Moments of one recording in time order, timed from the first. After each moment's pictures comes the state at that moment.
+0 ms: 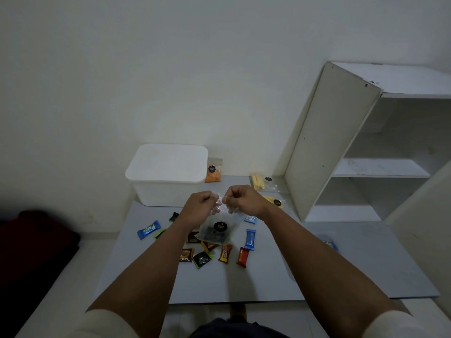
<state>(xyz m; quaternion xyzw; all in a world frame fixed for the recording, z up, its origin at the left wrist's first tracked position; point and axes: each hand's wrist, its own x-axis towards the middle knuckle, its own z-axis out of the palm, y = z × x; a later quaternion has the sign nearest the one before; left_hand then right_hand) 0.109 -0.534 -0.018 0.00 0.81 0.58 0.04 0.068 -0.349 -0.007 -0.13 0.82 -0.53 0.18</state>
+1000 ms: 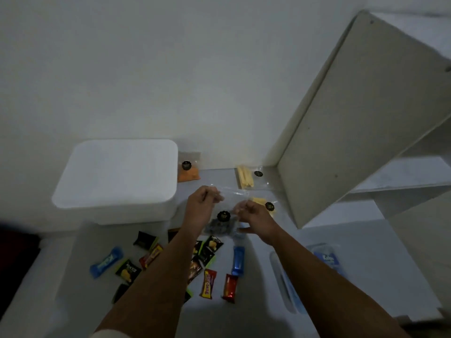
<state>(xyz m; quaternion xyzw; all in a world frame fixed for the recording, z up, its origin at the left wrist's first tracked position) -0.074 -0.462 -0.103 -0.11 0.72 0.68 0.08 -0.054 -0.275 -0.119 0.13 0.72 -0.65 0.21</state>
